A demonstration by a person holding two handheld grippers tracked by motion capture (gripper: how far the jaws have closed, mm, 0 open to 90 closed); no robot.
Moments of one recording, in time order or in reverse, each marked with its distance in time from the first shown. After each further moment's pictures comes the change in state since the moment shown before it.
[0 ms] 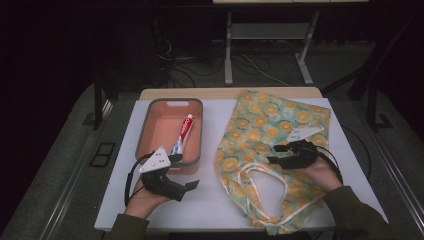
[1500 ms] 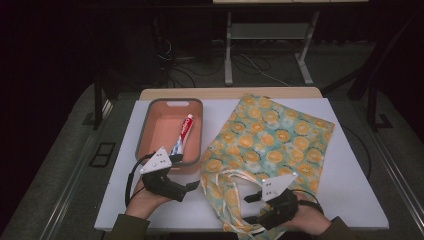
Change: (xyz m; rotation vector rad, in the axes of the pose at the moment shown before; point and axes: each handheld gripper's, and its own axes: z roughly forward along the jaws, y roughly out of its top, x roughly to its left) left arm -0.001 0.000 0.001 0.008 0.004 0.008; right arm 0.142 -0.009 0.018 0.020 0.400 -0.260
